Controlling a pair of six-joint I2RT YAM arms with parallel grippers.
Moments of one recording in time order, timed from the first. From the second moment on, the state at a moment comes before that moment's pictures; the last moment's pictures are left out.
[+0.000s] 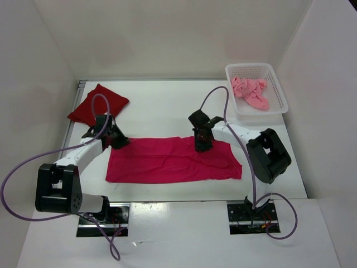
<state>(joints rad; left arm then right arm) -0.04 1.35 0.75 -0.30 0.14 -0.74 0.61 1.75 1.13 -0.62 0.10 0.58</state>
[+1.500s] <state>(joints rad) -0.15 1.35 0.77 -0.25 0.19 -0.77 0.56 1.56 1.01 -0.66 0.00 0.65</state>
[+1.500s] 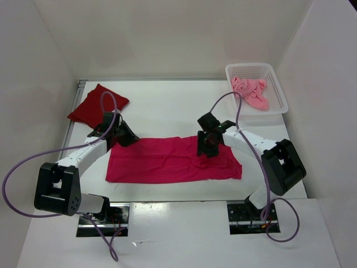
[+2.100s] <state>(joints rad) -0.15 1.35 0.77 -0.25 0.19 -0.79 0.71 1.59 0.99 -0.67 -0.06 0.73</state>
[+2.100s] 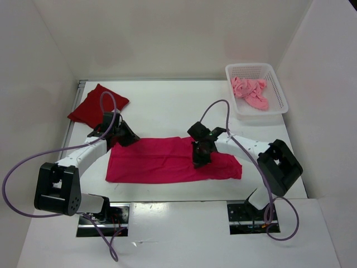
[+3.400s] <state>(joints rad) -0.15 1.35 0.77 -0.24 0.20 -0.79 0.77 1.47 0.89 -0.65 -0.16 0.91</state>
